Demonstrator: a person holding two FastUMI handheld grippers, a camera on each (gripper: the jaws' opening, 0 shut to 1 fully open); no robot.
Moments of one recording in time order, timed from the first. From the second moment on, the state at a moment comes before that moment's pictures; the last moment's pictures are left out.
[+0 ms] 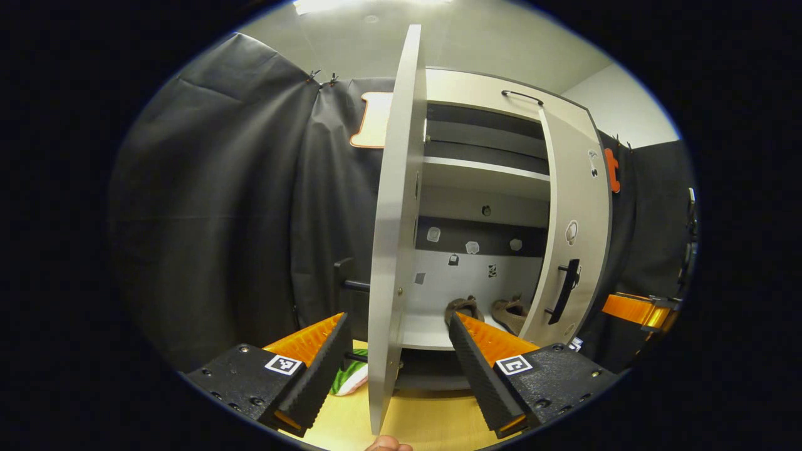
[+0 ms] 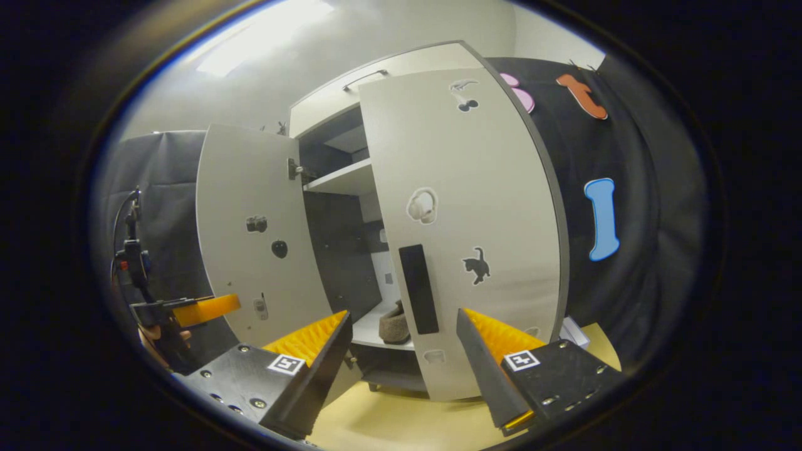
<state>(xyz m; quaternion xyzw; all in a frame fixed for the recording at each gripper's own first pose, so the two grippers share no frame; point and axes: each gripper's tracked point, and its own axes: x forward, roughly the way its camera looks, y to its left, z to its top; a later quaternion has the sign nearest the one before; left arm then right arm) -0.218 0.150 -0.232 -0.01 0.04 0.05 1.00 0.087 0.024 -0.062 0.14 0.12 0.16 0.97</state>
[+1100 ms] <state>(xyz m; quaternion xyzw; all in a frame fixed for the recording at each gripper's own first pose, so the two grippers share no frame) -0.214 0.093 -0.239 -0.02 0.05 -0.02 1.00 0.085 0.009 -0.062 0.14 0.12 0.15 0.97</state>
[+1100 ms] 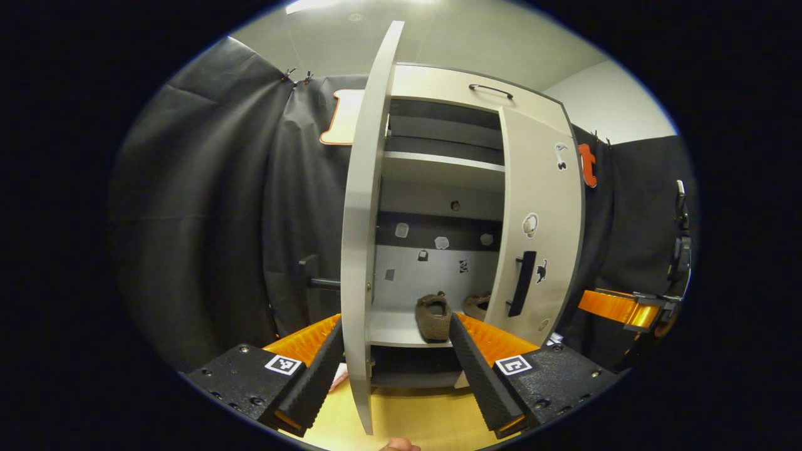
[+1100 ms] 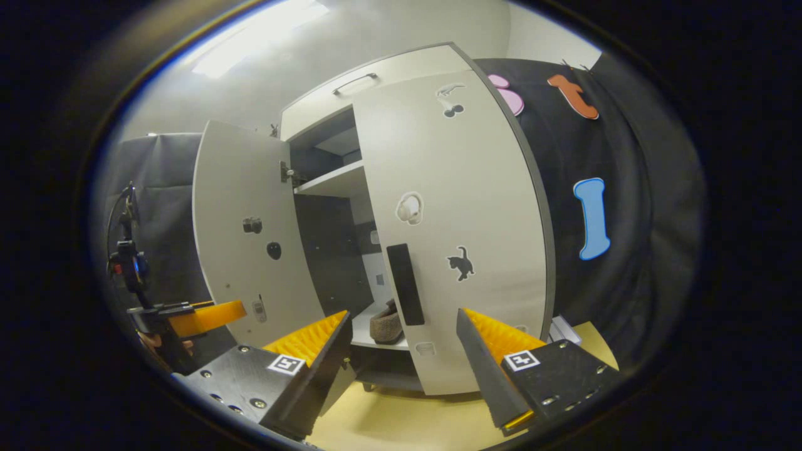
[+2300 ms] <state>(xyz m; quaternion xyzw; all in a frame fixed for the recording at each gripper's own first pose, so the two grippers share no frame) -0.202 -0.029 -0.243 -0.05 0.04 -0.16 0.98 0.065 -0.015 -0.054 0.15 0.10 0.12 0.98</state>
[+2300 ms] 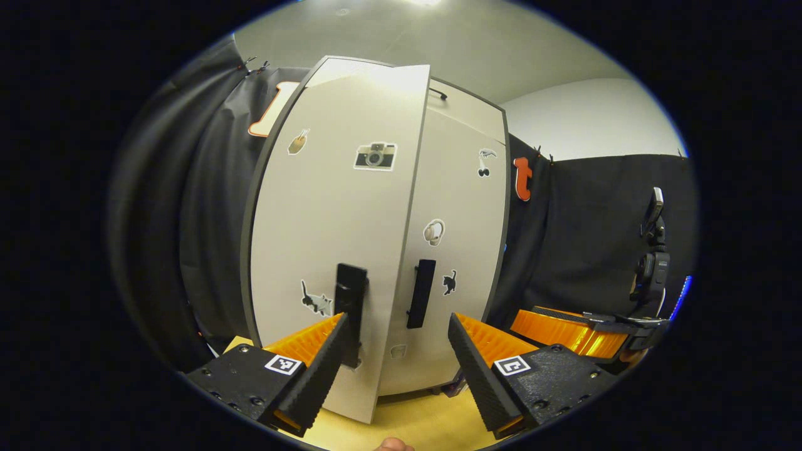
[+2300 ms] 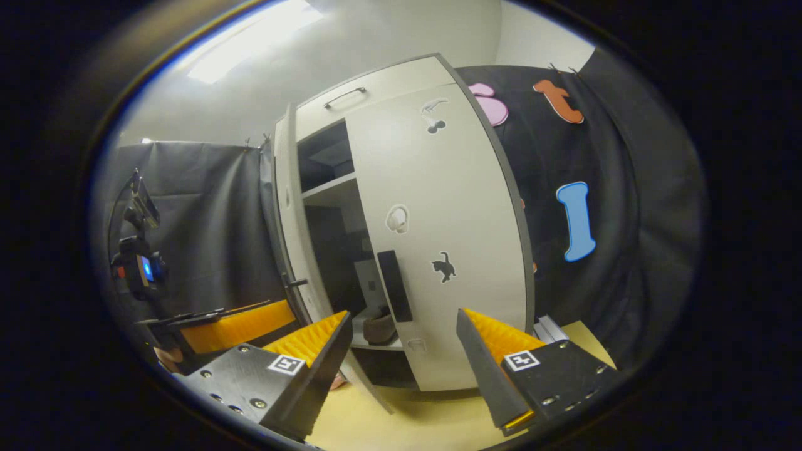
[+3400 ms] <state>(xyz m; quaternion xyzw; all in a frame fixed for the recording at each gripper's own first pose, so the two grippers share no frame) -0.202 -0.006 -0.243 -0.03 0.04 -0.12 0.99 0.069 -0.014 -0.053 0.14 0.11 0.12 0.98</state>
